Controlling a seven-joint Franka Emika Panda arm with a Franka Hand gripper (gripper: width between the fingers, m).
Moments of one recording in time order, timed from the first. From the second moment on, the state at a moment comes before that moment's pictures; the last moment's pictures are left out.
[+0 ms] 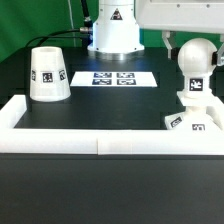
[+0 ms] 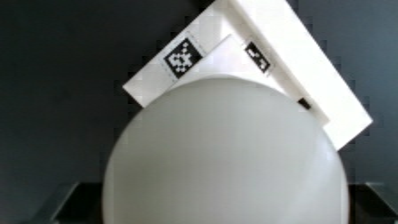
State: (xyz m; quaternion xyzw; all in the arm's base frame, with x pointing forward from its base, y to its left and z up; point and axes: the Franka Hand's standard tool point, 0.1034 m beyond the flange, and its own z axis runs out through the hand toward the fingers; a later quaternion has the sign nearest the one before) arm 0.595 0.092 0.118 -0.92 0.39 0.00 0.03
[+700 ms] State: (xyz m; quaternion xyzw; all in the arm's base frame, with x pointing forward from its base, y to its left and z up) arm 0.596 0.095 0.121 -0.97 0.25 0.00 0.03
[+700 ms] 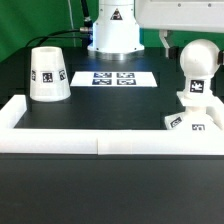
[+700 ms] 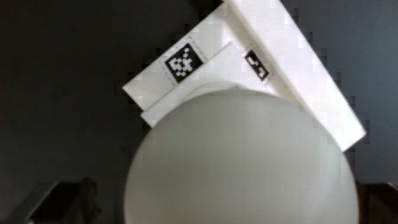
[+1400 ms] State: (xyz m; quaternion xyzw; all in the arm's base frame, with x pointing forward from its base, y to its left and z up) arm 0.596 0.097 0.121 -1.00 -0.06 -0.01 0.02
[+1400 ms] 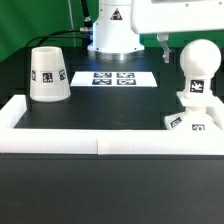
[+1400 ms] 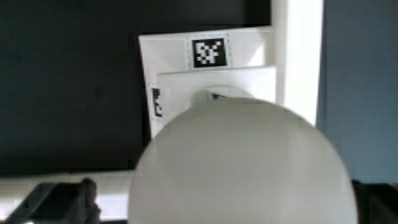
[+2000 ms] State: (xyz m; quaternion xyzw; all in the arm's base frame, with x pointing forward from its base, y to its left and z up) arm 0.596 0.096 0.118 -0.95 -0.31 -0.01 0.00
